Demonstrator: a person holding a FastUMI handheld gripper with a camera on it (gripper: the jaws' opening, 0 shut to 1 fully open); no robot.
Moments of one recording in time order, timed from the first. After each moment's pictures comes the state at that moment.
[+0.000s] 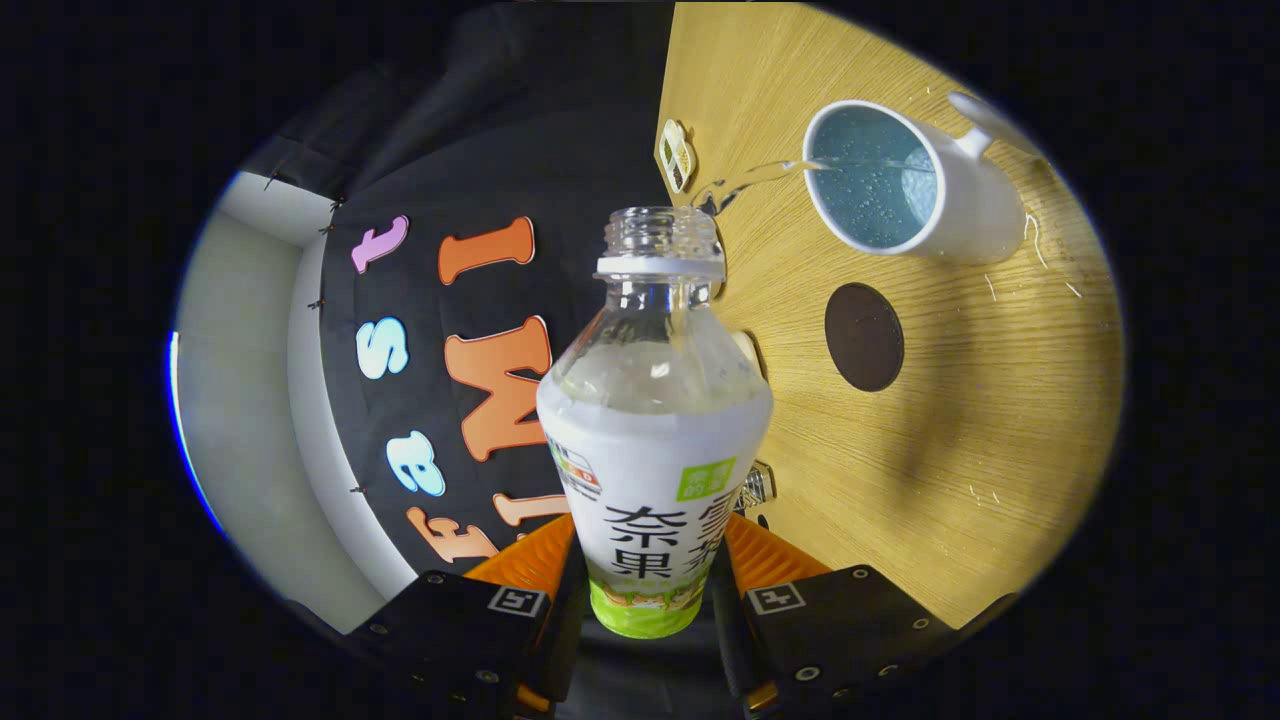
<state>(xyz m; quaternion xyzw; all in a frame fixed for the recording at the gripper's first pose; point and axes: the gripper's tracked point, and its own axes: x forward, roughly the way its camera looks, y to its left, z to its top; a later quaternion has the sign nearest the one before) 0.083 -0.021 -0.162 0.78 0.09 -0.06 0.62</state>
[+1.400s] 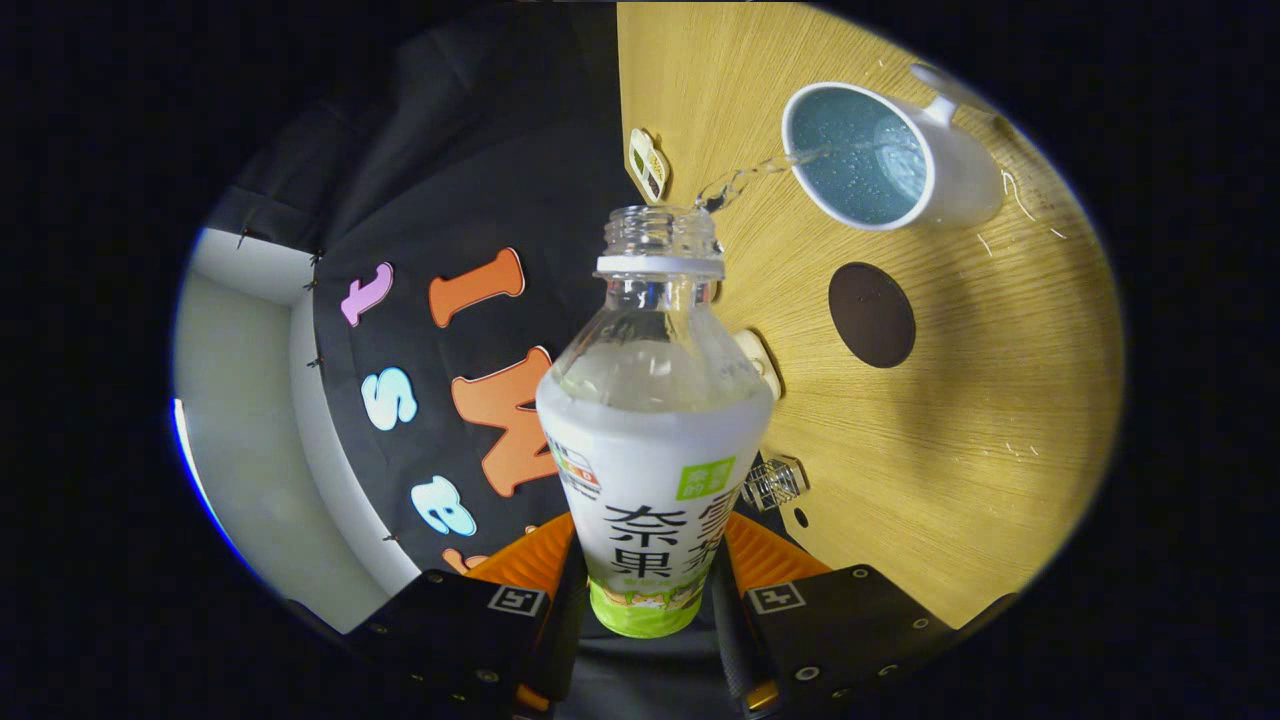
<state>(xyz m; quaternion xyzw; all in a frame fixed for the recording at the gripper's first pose) 0.091 -0.039 -0.145 0.82 0.07 -0.08 0.56</state>
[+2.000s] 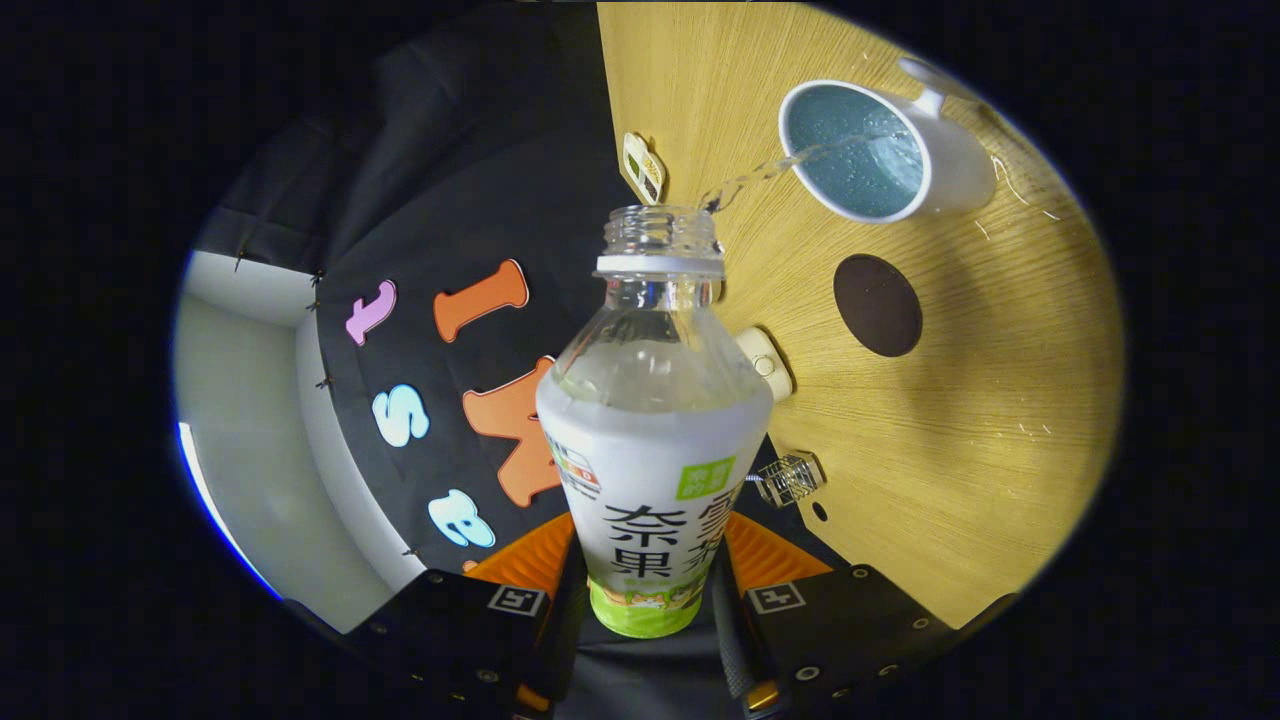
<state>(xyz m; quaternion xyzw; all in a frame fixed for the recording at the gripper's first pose) 0.093 -0.045 -0.132 0.84 0.06 -0.08 0.54</state>
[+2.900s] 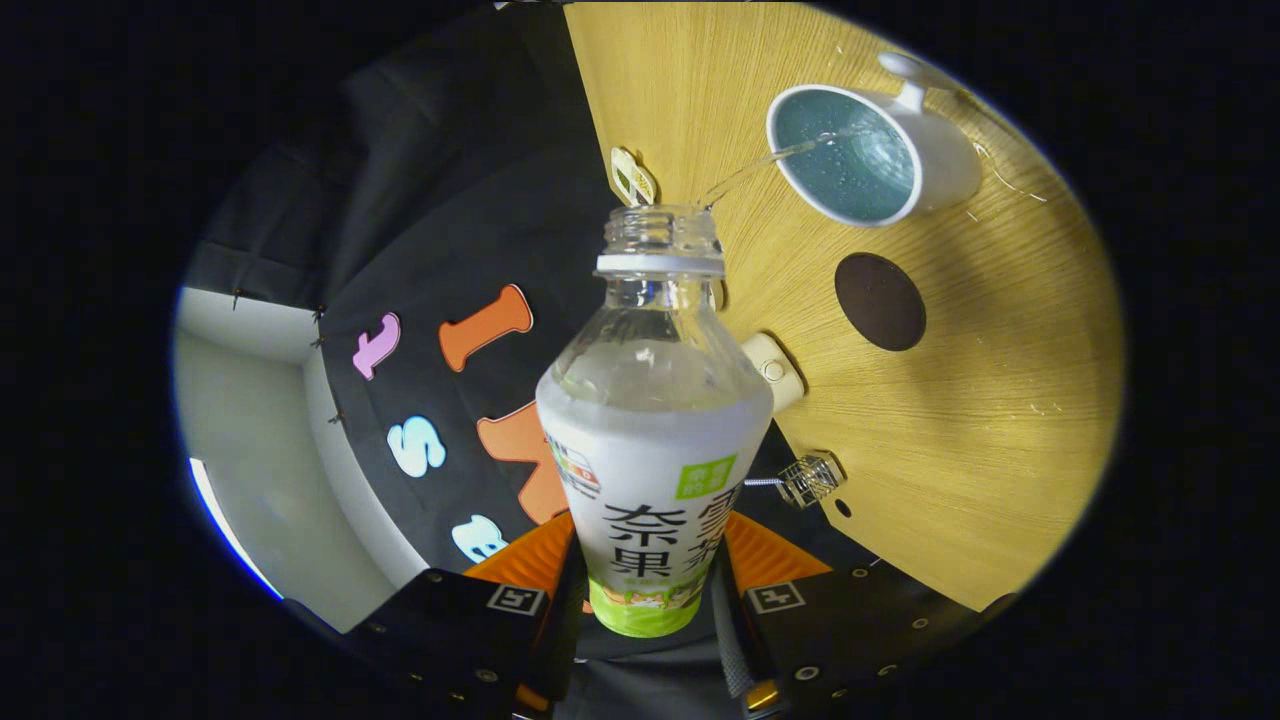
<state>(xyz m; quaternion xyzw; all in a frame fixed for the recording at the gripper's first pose) 0.092 -0.065 -0.120 0.87 0.03 -0.09 0.49</state>
